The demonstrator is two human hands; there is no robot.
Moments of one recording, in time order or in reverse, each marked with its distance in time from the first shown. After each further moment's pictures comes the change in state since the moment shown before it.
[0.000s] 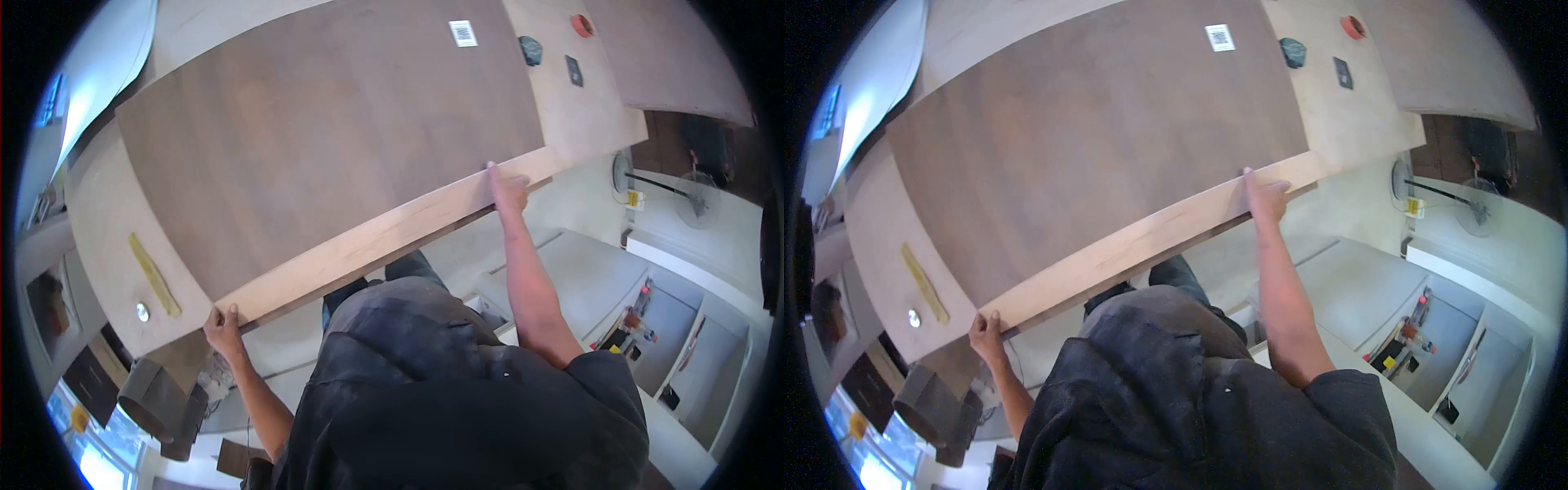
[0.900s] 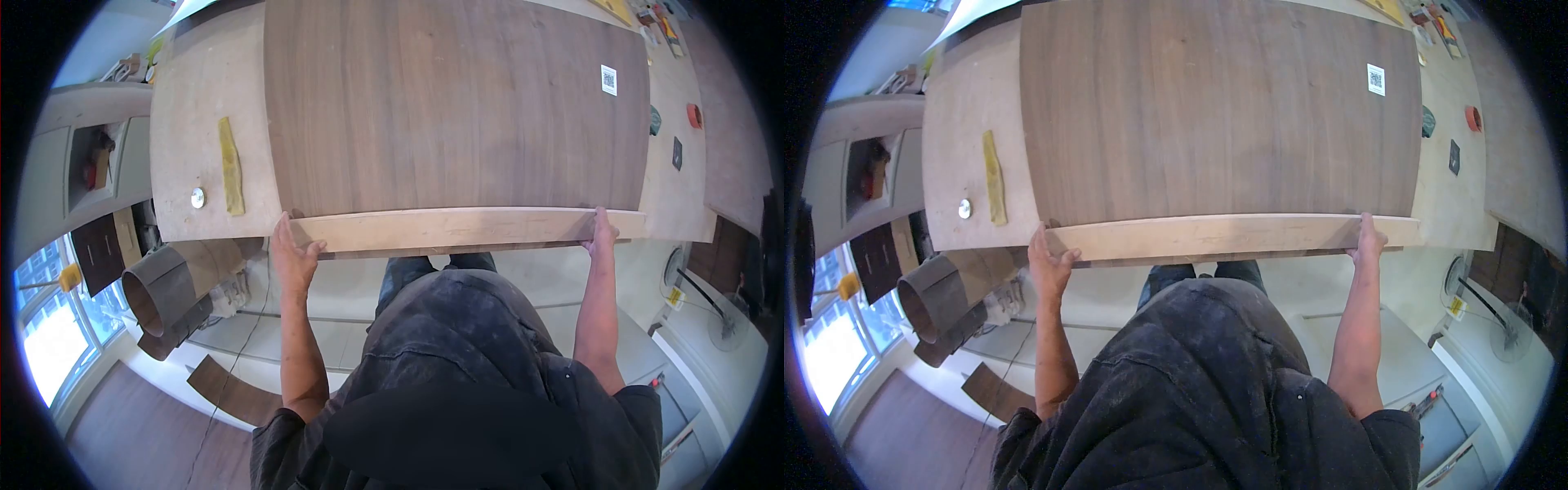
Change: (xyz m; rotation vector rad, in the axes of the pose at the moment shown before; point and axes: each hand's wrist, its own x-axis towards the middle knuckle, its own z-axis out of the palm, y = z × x) left_hand -0.027 0.049 -0.018 0.234 -0.045 0.192; right_hand 0.017 0.011 0.008 0.660 -0.349 0.104
